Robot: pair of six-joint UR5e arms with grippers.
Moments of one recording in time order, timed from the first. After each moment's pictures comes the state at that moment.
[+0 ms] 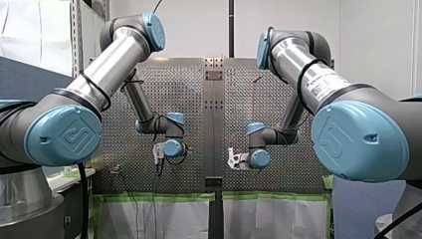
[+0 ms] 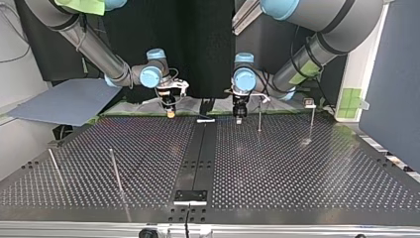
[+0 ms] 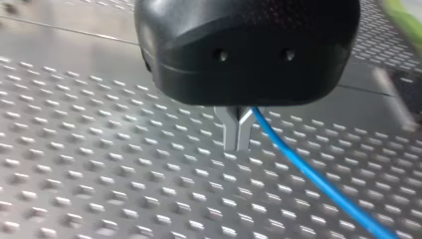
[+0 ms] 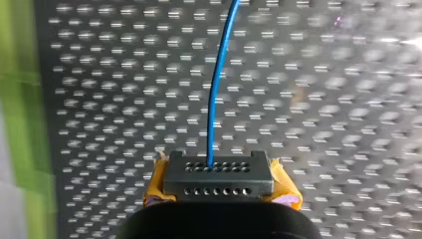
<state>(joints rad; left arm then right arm) -0.33 -2.31 -1.72 -2.38 -1.84 -1.72 2.07 -0.62 1.45 -0.58 1.57 1.54</state>
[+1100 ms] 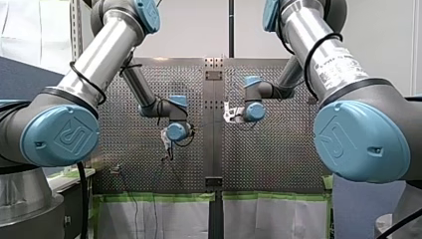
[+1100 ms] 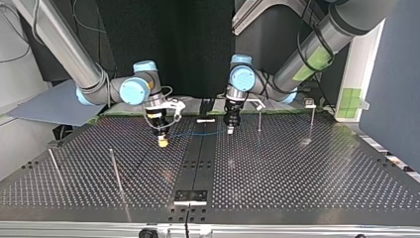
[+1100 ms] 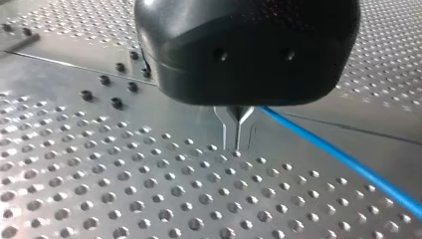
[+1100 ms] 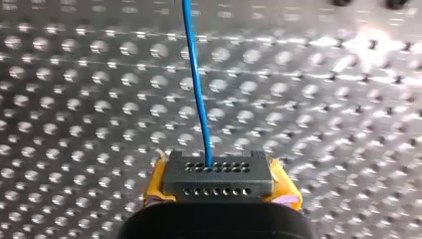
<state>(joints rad) -0.37 -2.18 -1.72 -2.37 -1.79 -1.86 2.10 -0.89 1.34 -0.38 1.58 1.53</state>
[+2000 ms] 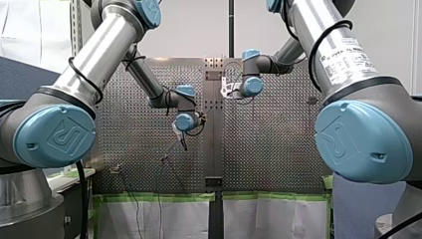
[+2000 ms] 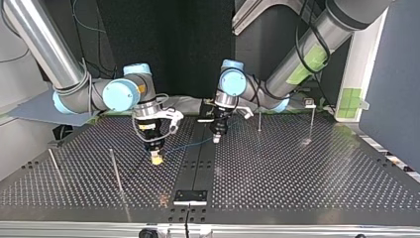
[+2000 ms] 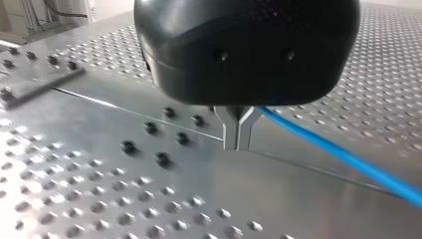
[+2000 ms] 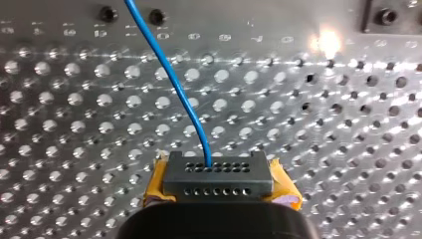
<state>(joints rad) -0.42 -2.15 -1.62 -2.42 -1.76 -1.98 2.12 -1.01 1.25 -0.26 1.60 1.53</state>
